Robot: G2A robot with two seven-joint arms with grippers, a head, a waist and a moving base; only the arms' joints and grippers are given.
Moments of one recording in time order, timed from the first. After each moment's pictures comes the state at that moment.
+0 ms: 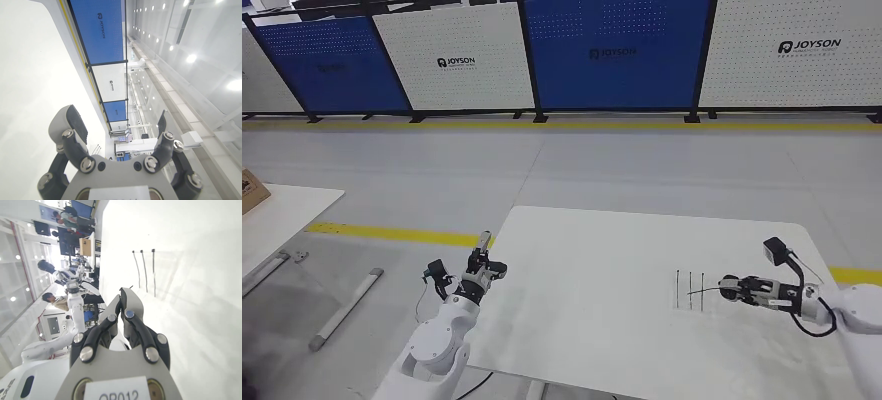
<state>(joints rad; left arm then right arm) 1.73 -1.15 -1.60 -1.80 -0.42 0.00 0.00 -0.89 -1.04 1.23 -0.91 0.18 -0.24 1.27</state>
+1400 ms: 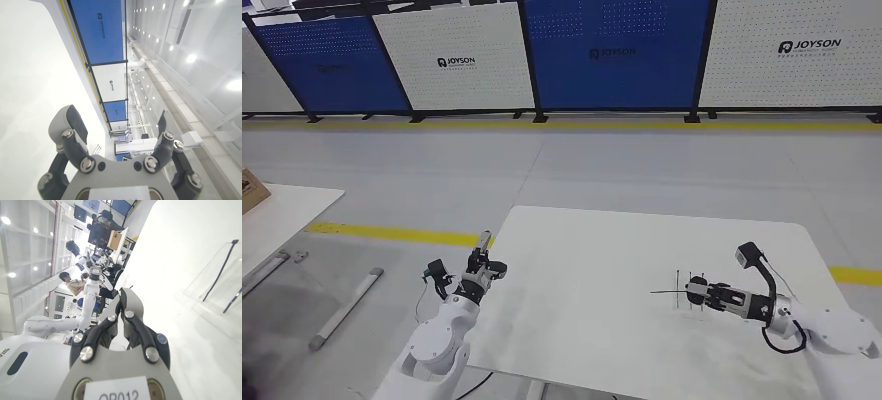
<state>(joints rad) 1.73 -1.15 -1.60 -1.80 -0.42 0.00 0.00 -1.08 -1.06 1.21 -1.21 0.28 -0.34 1.15</state>
